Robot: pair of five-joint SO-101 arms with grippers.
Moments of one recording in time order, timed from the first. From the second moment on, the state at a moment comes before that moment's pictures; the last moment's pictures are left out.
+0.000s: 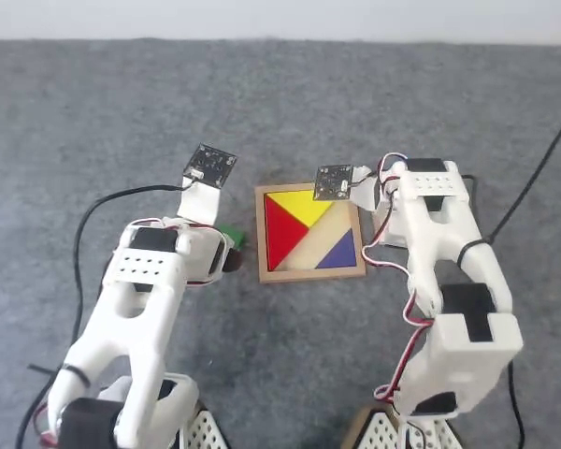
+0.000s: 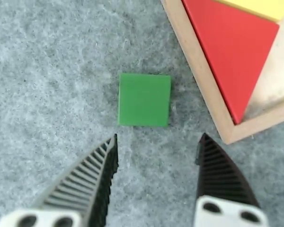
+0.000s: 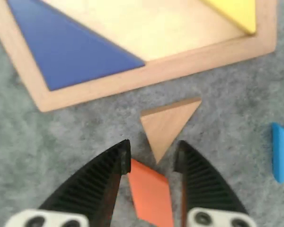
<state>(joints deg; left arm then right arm) 0.1 -24.4 53.8 54.1 -9.2 -6.0 13.4 15.1 62.7 77.1</state>
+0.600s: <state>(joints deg) 0.2 -24.5 54.5 53.5 -9.2 -9.8 19.0 15.0 57.8 56.8</state>
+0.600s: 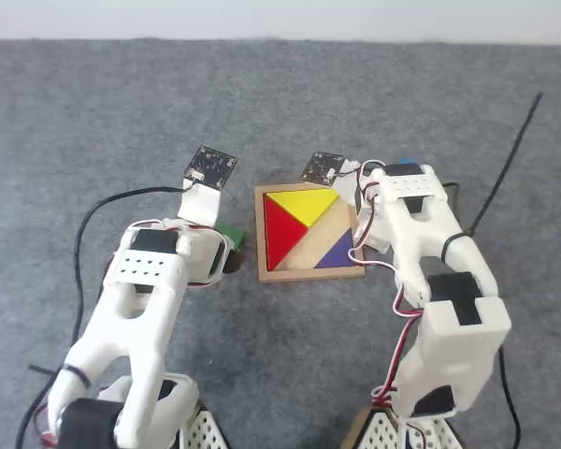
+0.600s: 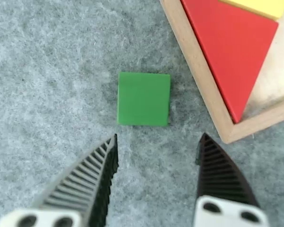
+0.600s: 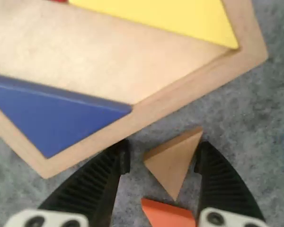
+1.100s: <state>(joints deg) 0.1 -24.6 54.5 53.2 -9.2 -8.1 19.0 14.5 58.0 60.7</state>
